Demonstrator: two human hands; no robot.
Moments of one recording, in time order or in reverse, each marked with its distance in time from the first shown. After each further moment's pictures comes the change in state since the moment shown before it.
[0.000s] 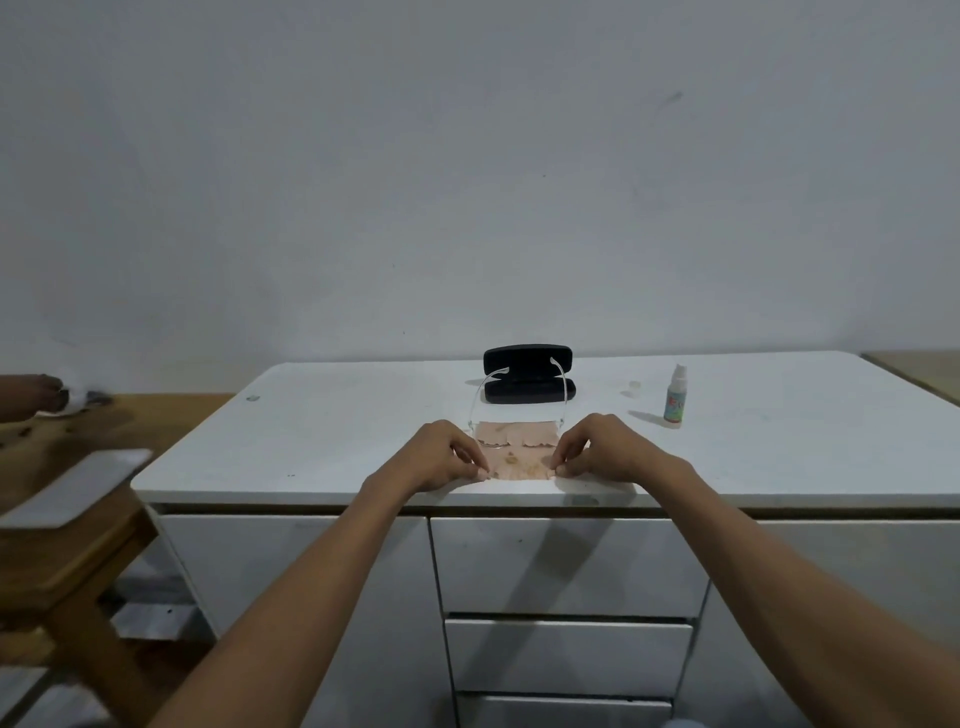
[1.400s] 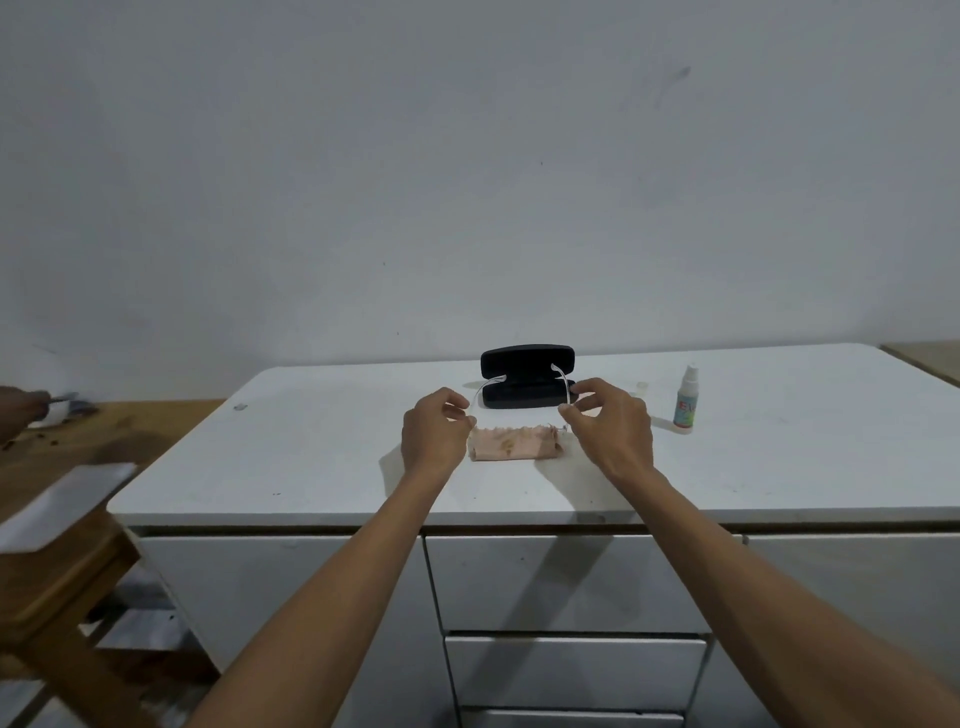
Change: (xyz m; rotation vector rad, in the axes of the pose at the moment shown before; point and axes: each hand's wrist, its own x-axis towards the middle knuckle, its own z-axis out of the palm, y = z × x) left_hand 0.046 0.011 0.019 -0.304 0.618 -0.226; right_hand 0.028 -0.002 0.016 0.253 0.720 0.126
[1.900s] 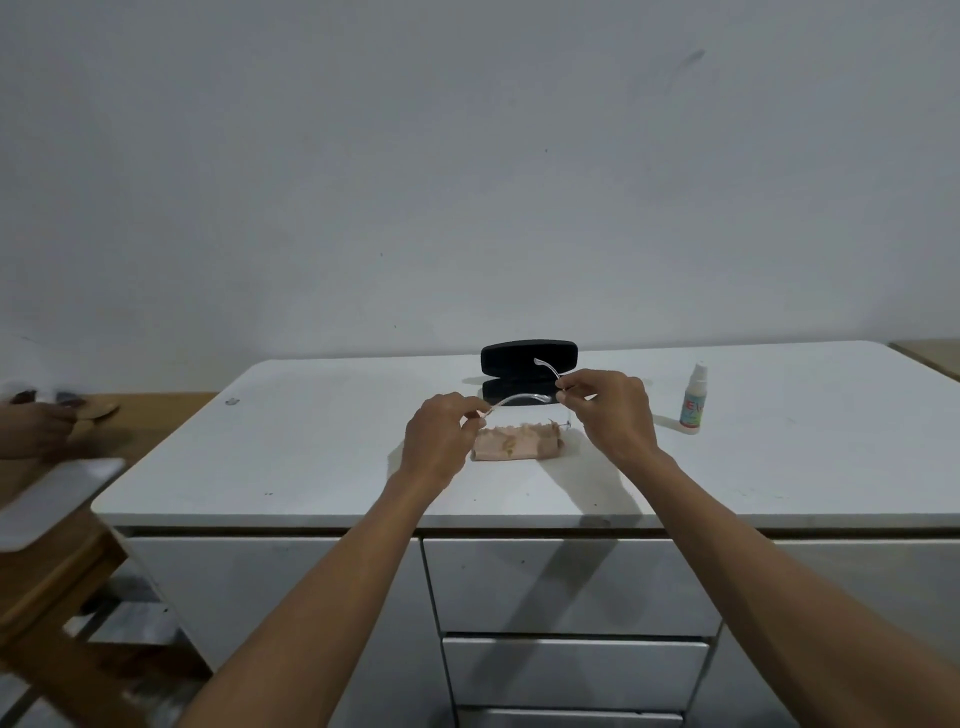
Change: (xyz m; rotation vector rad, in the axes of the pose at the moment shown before) left_hand 0.010 -0.014 0.007 0.253 -0.137 0.325; right_hand 0.026 0.002 0.003 0.052 -0.102 -0.109
